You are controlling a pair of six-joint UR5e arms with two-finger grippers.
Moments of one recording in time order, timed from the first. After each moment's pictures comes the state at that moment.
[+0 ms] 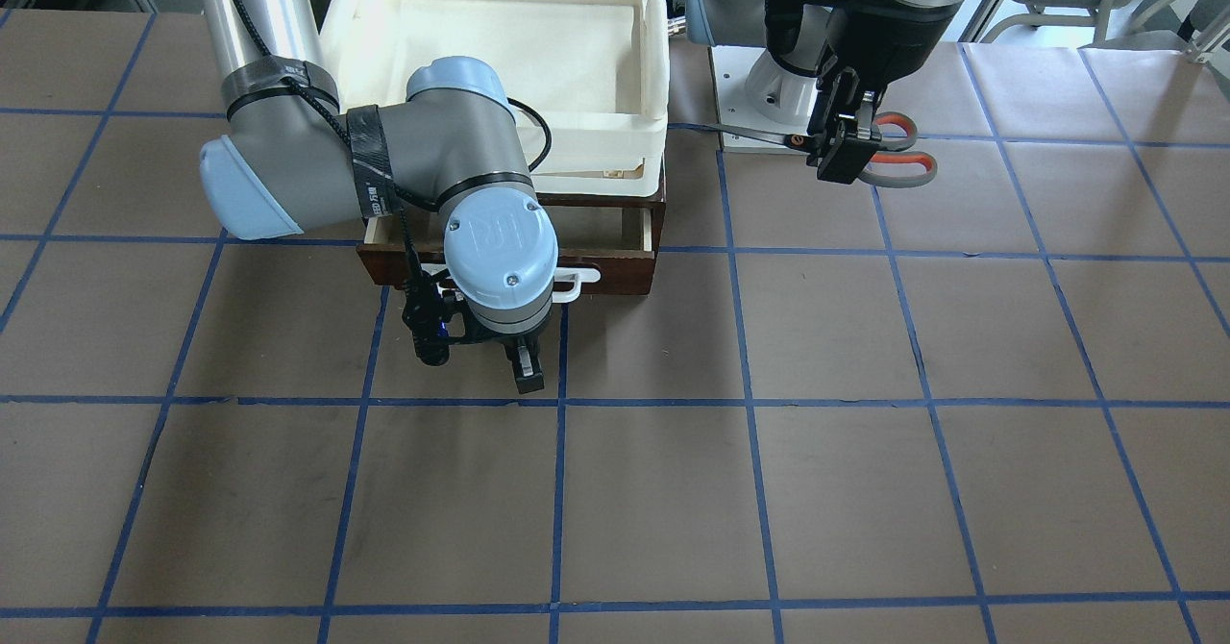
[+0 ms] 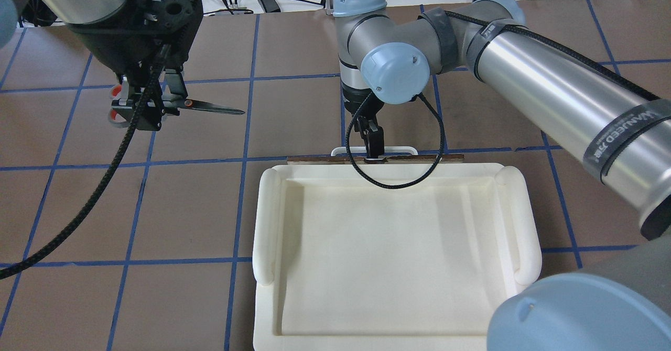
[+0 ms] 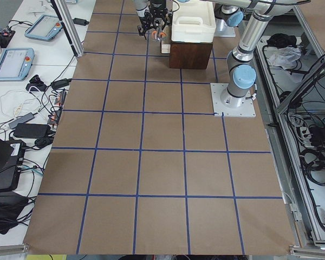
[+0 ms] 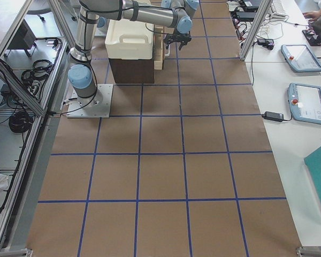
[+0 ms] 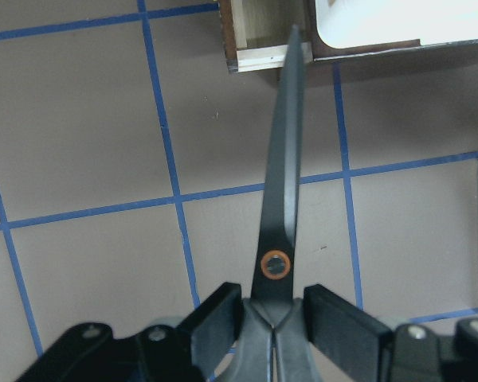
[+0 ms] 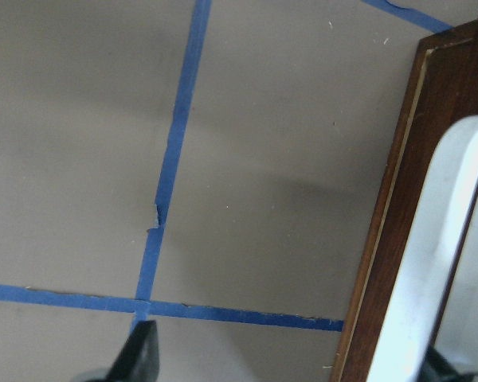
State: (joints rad) left arm -1.60 -1.55 -1.47 -1.74 1.55 1.68; right arm 1.89 -1.08 1.44 -1.67 -1.53 1.64
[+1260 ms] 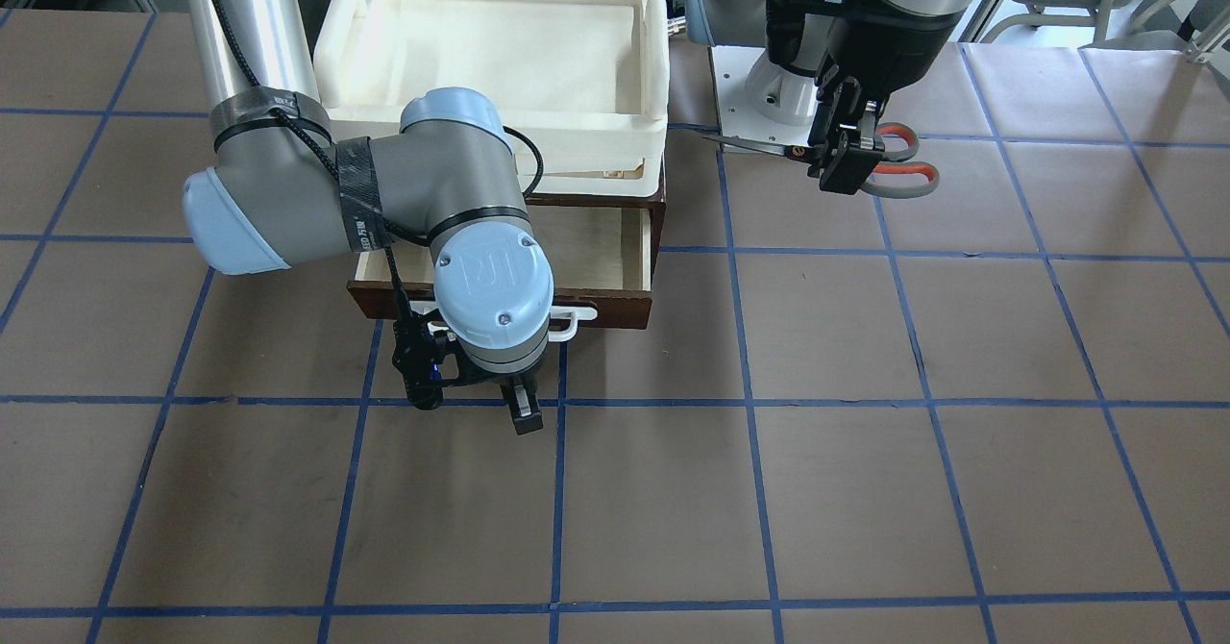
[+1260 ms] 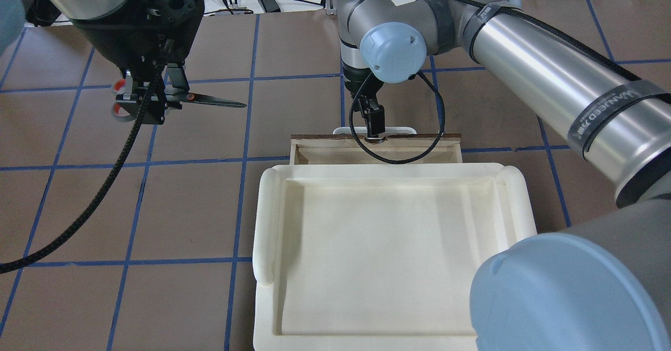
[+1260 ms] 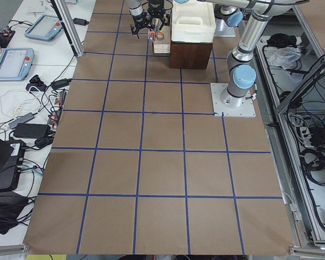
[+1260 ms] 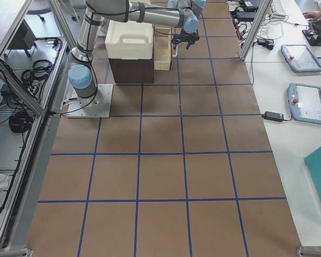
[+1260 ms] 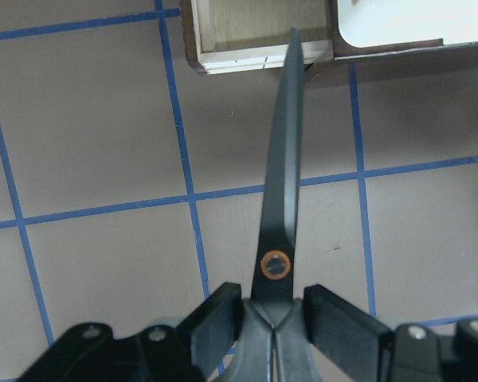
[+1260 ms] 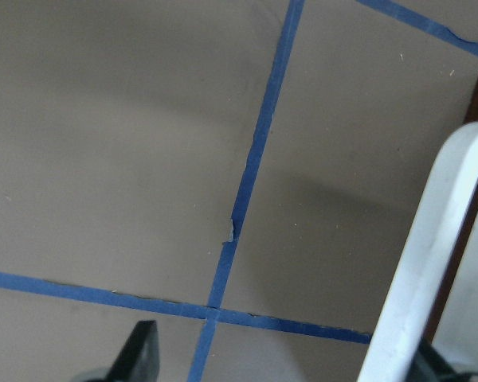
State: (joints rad) left arm -1.60 -1.56 -1.47 -1.71 1.54 1.67; right arm 1.87 -1.03 1.34 -1.67 -1.55 1.58
